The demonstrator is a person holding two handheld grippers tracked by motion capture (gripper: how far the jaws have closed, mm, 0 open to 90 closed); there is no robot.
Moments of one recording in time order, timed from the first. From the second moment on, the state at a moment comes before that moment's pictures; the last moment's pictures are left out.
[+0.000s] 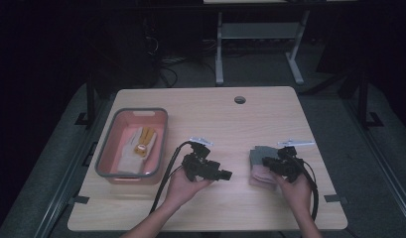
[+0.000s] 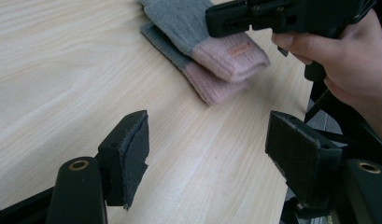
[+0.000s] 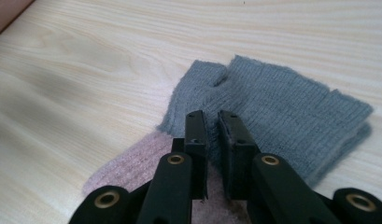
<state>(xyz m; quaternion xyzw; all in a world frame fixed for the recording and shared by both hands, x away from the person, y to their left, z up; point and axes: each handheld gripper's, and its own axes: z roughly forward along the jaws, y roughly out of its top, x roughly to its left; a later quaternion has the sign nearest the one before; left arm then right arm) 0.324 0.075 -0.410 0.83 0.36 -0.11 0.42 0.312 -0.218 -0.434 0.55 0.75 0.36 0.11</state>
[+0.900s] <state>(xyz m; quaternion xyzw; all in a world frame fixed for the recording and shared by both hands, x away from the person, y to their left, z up) 0.341 0.016 -0.437 0.79 0.40 -0.17 0.43 0.309 -0.259 -0.442 0.58 0.71 0.39 0.06</state>
